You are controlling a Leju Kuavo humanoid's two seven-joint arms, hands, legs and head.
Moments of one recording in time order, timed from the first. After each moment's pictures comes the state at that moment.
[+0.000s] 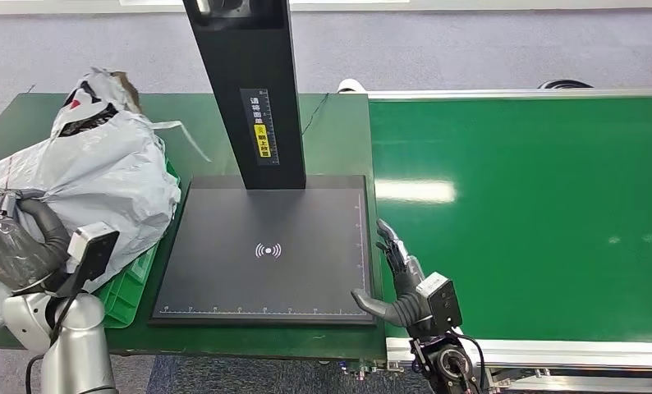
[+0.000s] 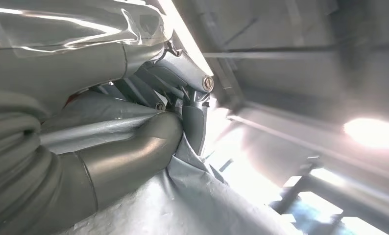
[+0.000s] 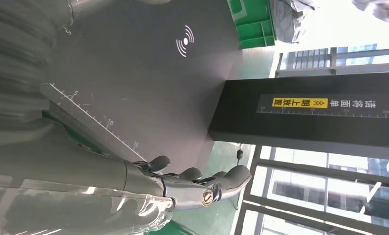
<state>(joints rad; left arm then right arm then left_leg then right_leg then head) -0.33 -0.20 0.49 -1.48 -1.07 0.68 -0.55 -0.12 0.10 0.19 -1.16 0.12 0.23 -0.54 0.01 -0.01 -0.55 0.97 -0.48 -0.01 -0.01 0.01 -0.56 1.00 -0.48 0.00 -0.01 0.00</state>
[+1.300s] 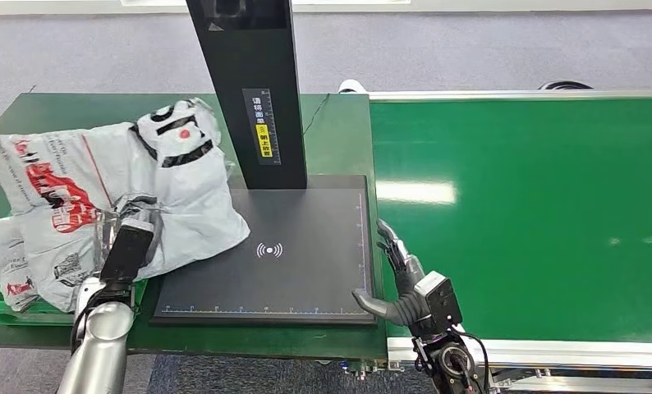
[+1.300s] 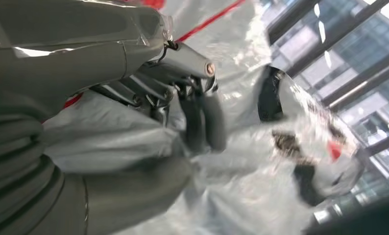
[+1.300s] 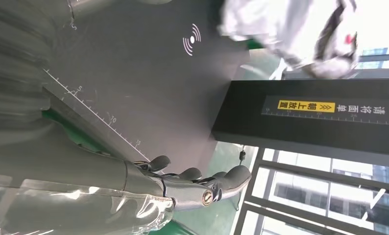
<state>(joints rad) -0.24 -0.05 0.14 -1.36 -0.69 0.17 -0.27 -0.14 0.09 0.19 -1.14 0.16 0.24 -0.54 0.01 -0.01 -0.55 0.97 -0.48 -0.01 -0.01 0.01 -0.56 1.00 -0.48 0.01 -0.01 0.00</state>
